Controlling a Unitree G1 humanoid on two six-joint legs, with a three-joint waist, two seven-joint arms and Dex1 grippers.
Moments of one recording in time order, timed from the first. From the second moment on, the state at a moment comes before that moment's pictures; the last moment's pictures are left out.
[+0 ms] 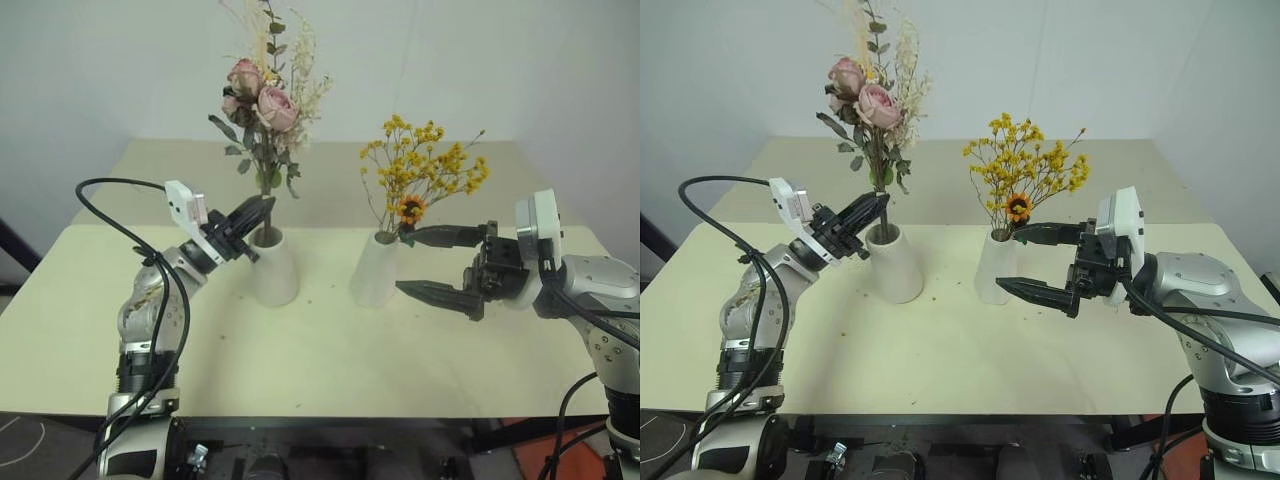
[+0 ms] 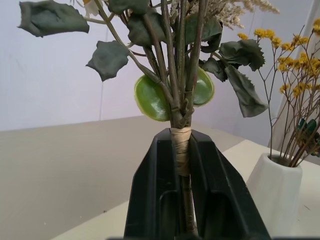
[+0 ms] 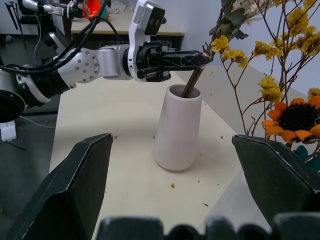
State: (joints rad) left arm -0.60 0.38 0.22 0.09 -0.59 0.33 -0.78; right arm -0.43 -0.79 -0.18 -0.38 0.76 0.53 1.02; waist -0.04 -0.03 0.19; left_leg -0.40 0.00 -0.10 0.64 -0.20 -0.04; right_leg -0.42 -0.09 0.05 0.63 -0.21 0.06
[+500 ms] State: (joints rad) left arm -0.33 0.61 0.31 -0.32 -0.78 0.63 -0.75; right arm -0.41 -0.79 -0.18 -0.39 0.77 0.53 1.00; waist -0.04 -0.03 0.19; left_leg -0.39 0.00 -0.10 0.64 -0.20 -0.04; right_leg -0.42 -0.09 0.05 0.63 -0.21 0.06
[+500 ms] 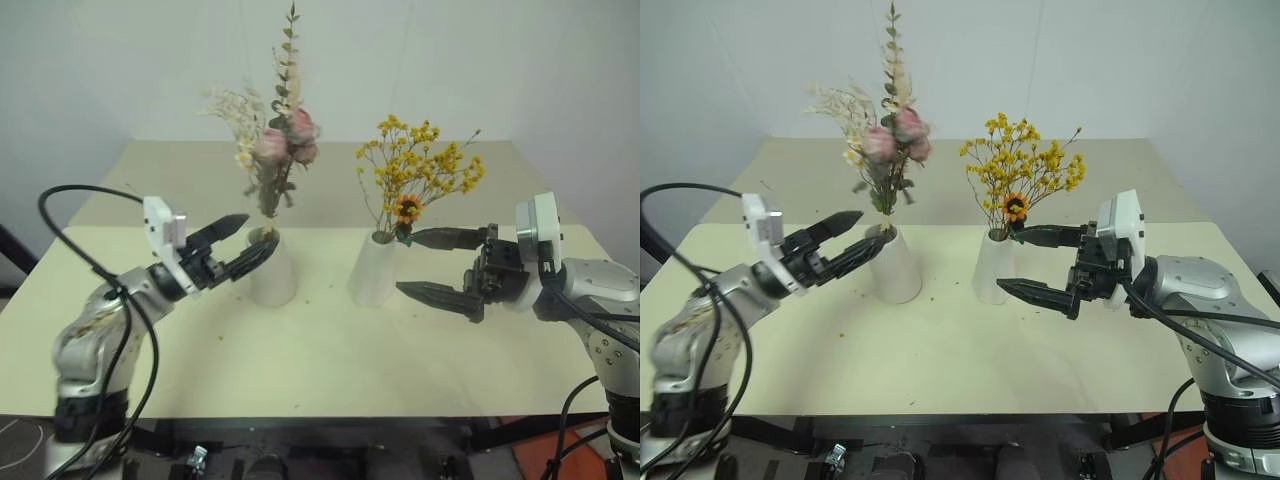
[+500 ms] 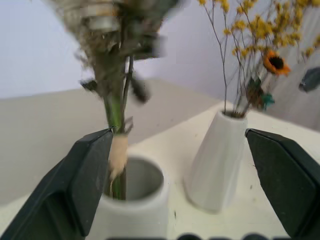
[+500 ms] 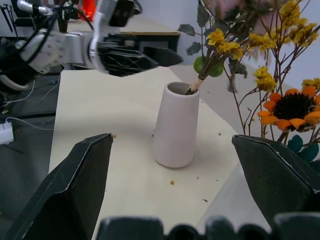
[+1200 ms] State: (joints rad) left arm -0.10 0.95 0.58 -0.30 -0.91 0.69 -1.08; right arm -0.42 -0.84 -0.18 -0.34 0.76 0.53 1.03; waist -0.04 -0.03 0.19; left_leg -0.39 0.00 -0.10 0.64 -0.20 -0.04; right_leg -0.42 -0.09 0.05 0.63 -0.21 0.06
